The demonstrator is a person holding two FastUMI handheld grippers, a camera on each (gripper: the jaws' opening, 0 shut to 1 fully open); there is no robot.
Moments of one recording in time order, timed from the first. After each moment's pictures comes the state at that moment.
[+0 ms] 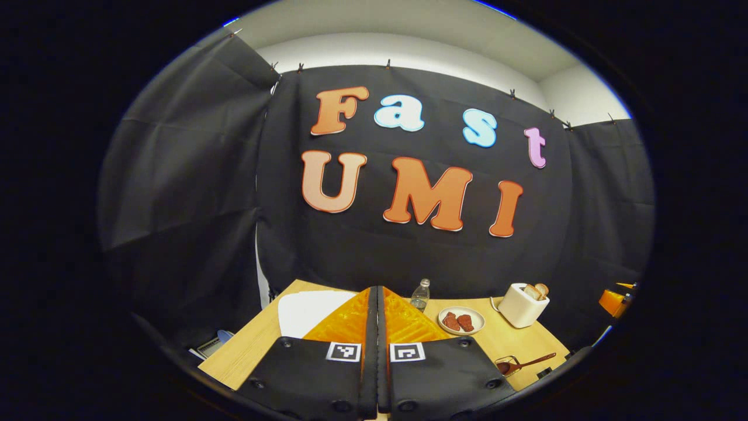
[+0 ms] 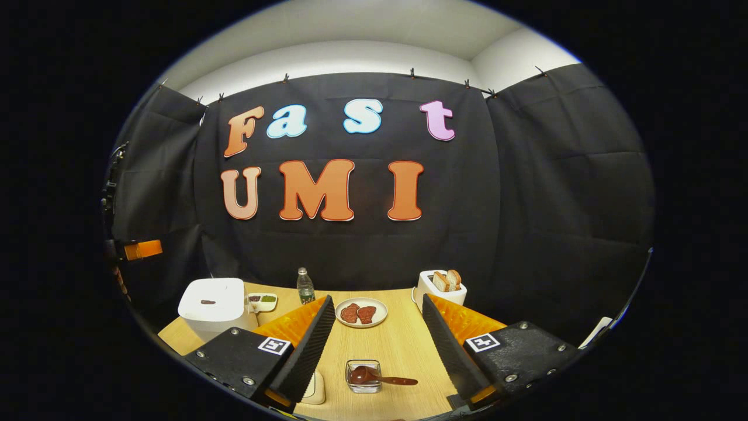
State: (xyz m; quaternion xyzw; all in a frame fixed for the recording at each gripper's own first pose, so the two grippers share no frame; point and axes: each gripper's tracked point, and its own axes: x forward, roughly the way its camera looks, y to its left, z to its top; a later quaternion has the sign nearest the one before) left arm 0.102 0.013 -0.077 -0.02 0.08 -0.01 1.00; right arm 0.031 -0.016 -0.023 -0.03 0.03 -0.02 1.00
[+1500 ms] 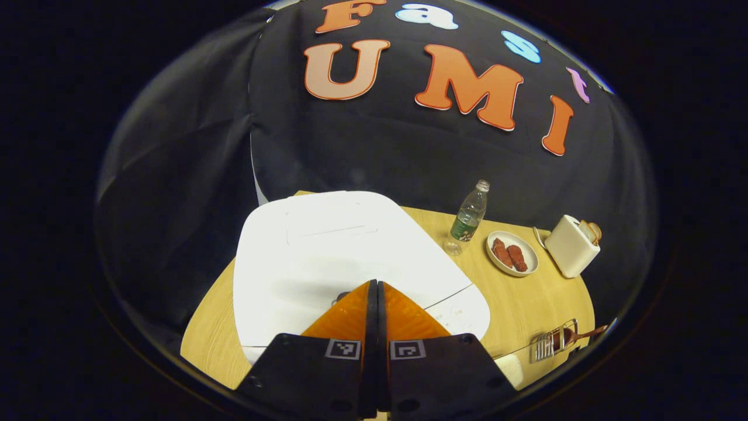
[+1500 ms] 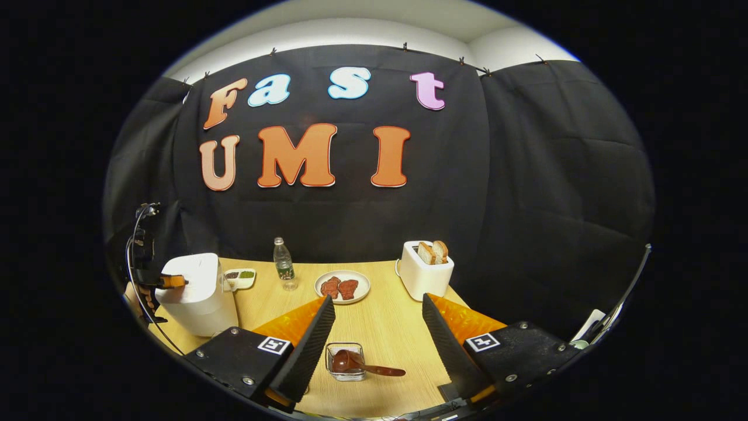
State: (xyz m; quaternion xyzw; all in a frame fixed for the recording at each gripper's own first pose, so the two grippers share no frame) left arm 0.198 0.067 -0.271 0.01 0.29 0.03 0.96; right arm 0.050 -0.036 -0.073 -0.04 0.11 -0.06 0.99
